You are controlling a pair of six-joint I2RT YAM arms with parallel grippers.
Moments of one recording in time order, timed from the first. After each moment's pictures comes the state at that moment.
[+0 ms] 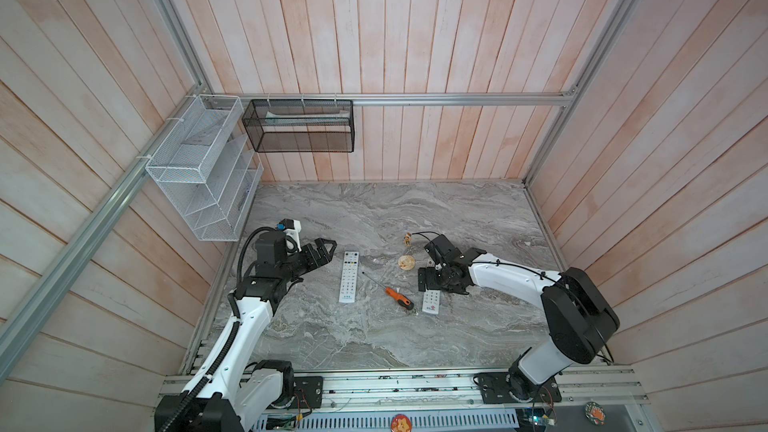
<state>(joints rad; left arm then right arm) -0.06 1.02 0.70 -0.27 0.44 -0.54 0.67 1.61 0.95 -0.58 0.04 0.63</state>
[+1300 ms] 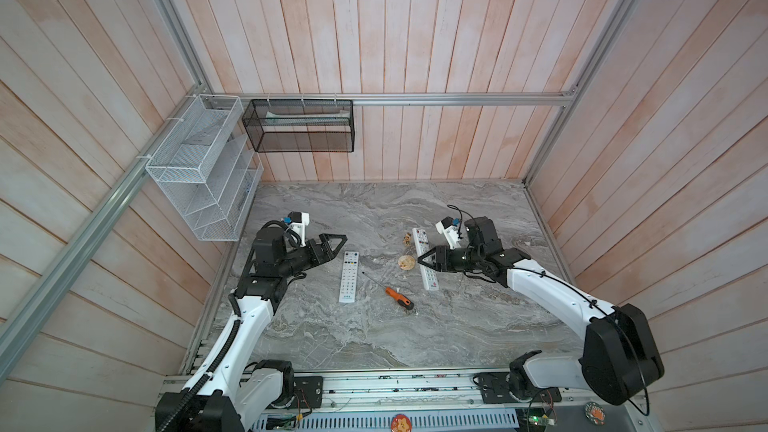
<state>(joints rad) -0.07 1.02 0.70 -0.06 0.75 -0.64 0.44 1.35 0.86 -0.24 -0.72 0.49</state>
